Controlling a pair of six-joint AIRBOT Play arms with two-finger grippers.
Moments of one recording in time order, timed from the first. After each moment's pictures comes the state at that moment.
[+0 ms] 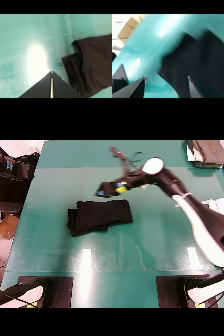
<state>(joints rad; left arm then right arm) -0.01 -1.22 1.65 1.44 -1.37 -1.39 0.41 -1.68 1.65 -0.64 1.14 1.23</state>
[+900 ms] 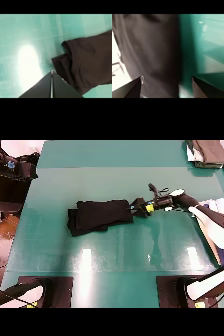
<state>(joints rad) -0.01 -1.22 1.65 1.38 -1.38 -1.41 0.11 -1.78 1.21 -0.41 1.19 1.16</state>
